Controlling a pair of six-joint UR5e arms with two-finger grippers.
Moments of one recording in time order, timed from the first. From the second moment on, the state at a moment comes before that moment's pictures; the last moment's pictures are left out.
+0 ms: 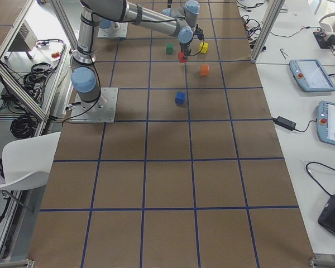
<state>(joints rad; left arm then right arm) -1.55 -1.53 -1.81 -1.48 1.61 0.05 1.89 -1.15 1.59 -1.94 -1.57 0.06</state>
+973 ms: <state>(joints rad) -1.55 -1.56 -1.81 -1.49 1.61 0.06 1.68 -1.28 1.54 -1.72 -1.65 0.00</state>
